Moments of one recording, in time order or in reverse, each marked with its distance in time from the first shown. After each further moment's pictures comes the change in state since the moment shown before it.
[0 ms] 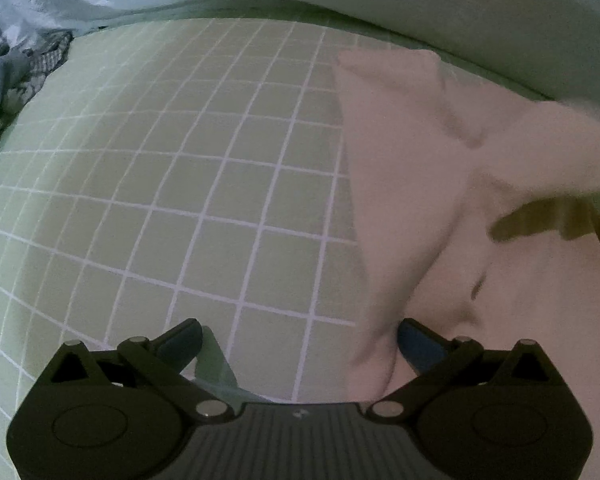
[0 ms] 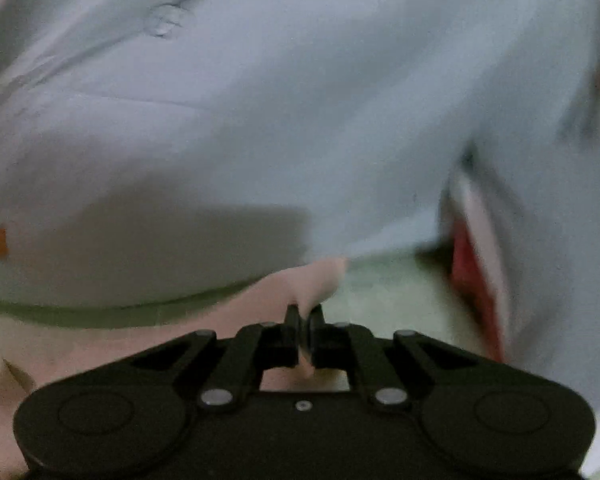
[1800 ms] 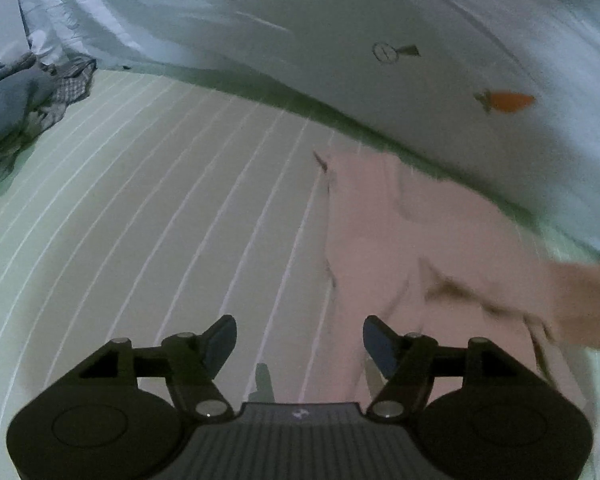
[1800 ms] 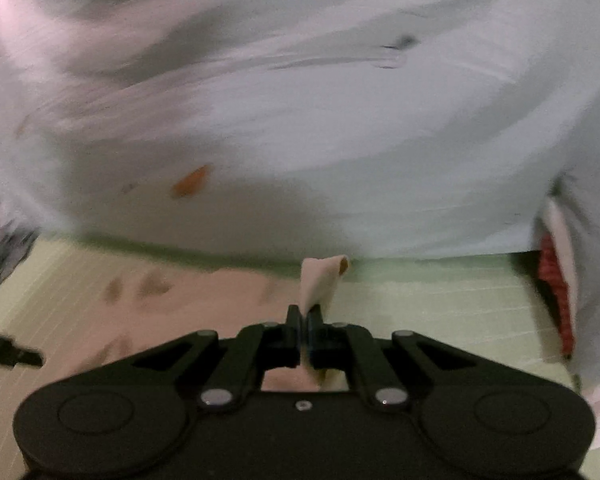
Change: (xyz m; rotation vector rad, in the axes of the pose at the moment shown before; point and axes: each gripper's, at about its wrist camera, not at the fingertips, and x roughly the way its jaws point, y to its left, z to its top) left arm -0.067 0.040 0.004 -0.142 -0.177 -0.131; right arm -0.128 0.092 -0.087 -0.256 -0.080 0.262
